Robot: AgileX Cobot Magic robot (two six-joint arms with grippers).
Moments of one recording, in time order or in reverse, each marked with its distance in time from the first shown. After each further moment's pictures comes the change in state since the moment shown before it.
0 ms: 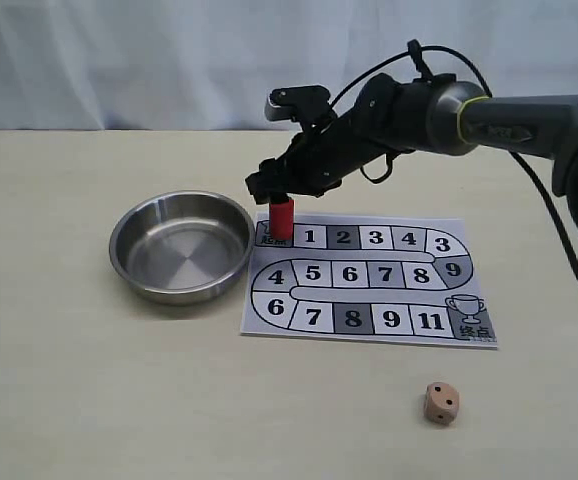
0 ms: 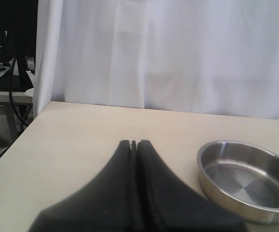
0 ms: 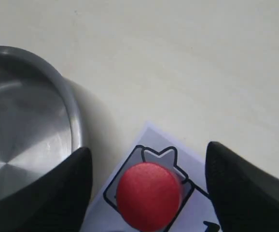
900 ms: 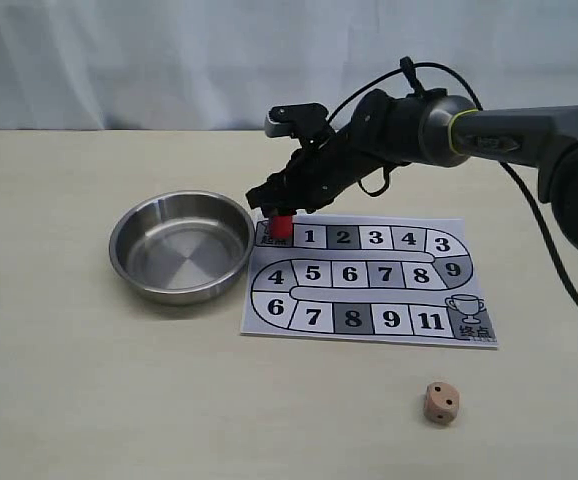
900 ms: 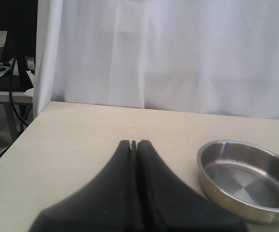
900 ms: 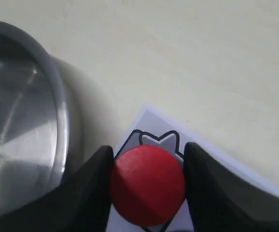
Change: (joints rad) left arm 0.000 0.000 0.000 0.000 0.000 0.000; right arm 0.000 0.038 0.000 0.008 0.015 0.000
